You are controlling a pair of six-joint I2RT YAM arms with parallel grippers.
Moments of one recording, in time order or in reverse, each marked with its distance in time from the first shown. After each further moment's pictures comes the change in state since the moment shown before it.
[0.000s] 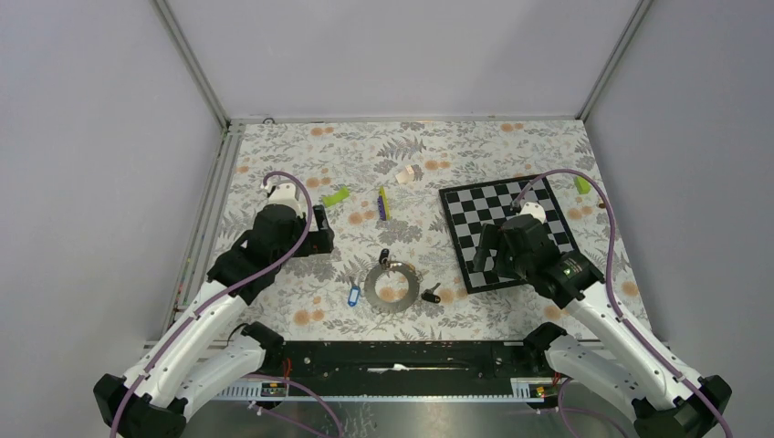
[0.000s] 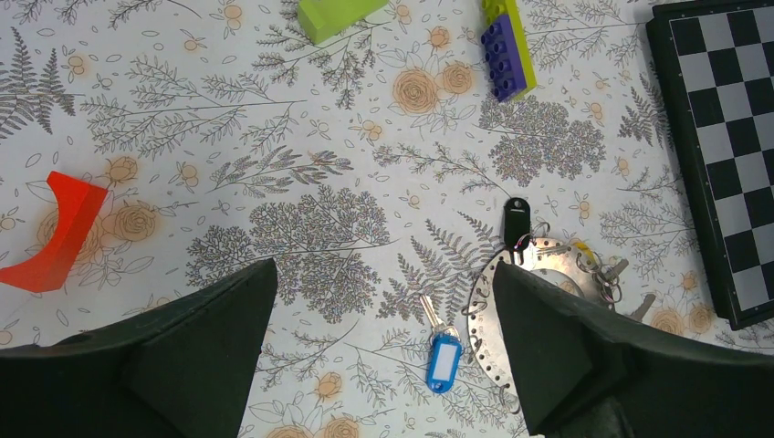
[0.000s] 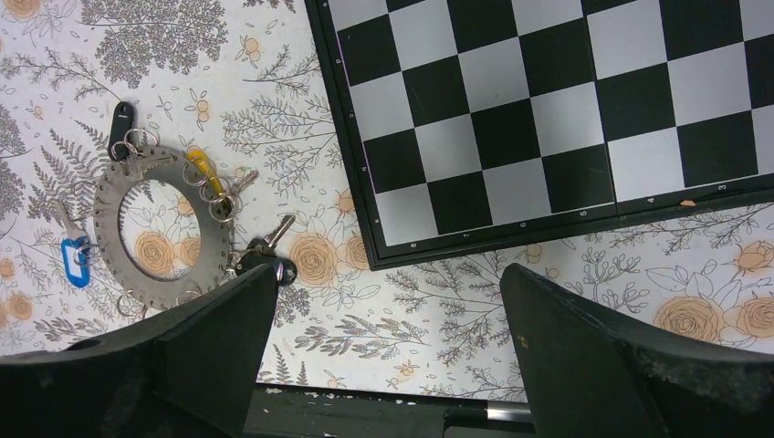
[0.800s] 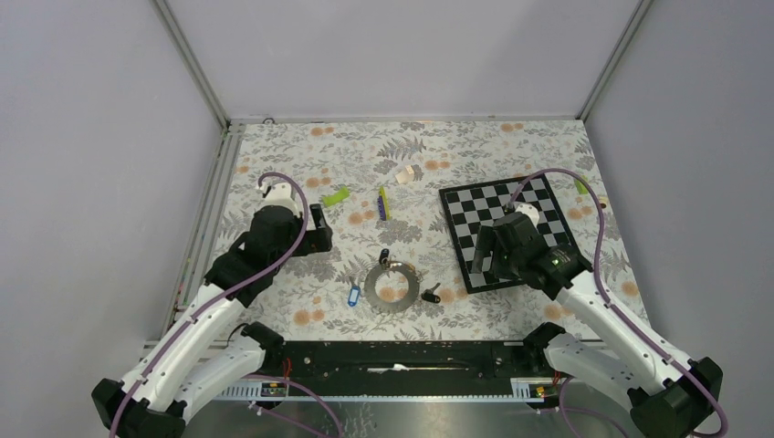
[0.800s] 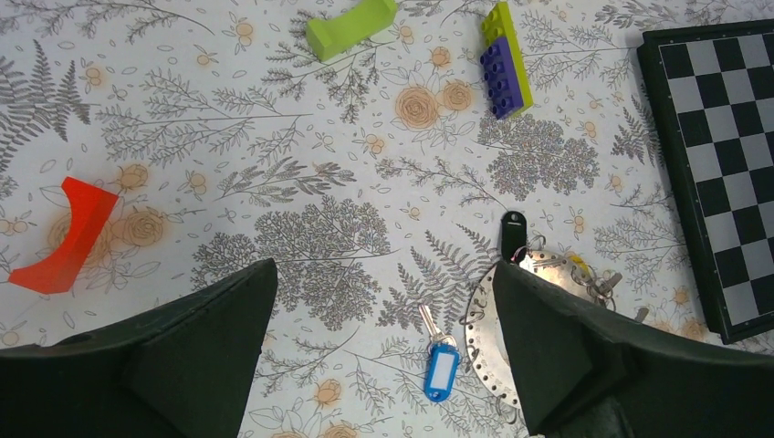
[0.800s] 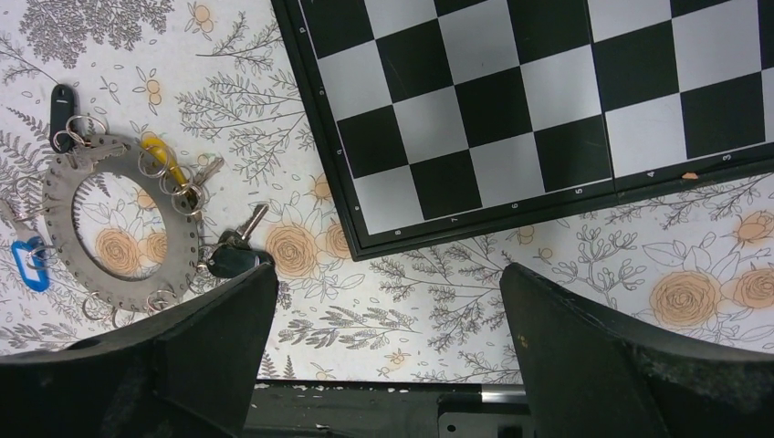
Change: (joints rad) left arm -0.002 -0.027 0.000 0.006 -0.025 -0.015; right arm 0.000 0.082 -0.001 -0.019 0.003 0.022
